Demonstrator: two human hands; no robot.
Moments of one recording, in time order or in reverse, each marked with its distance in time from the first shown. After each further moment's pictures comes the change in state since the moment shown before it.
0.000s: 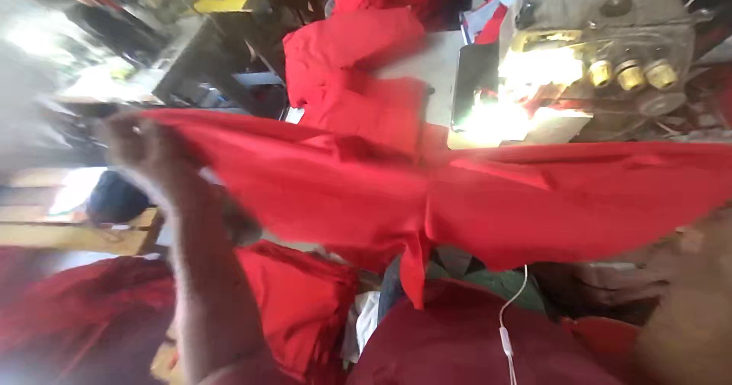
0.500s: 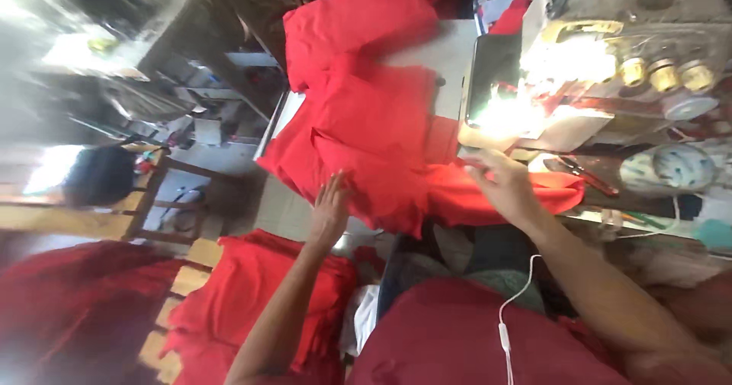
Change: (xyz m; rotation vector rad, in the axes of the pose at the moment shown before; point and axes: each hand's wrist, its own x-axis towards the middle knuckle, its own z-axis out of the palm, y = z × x) left_hand -0.170 -0.119 0.068 0.336 -0.763 0.350; right_hand -0.051 0.009 0.169 -0.471 -0.877 -0.411
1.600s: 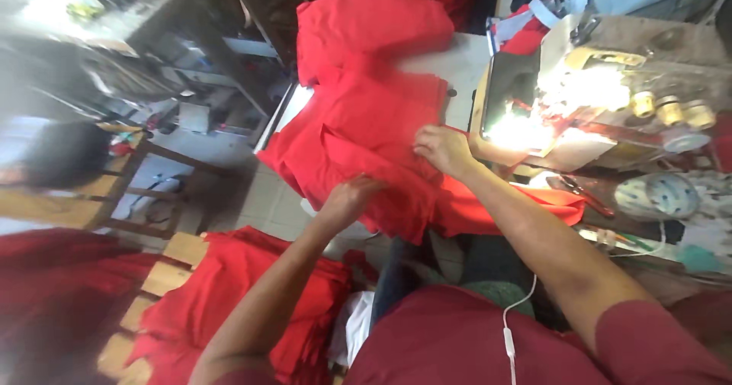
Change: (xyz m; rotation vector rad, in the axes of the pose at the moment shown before) left_hand 0.057 0.024 -0.025 -0.172 -0.138 0.258; right_hand 0.124 -0.002 0.077 -0.105 -0.219 -0.282
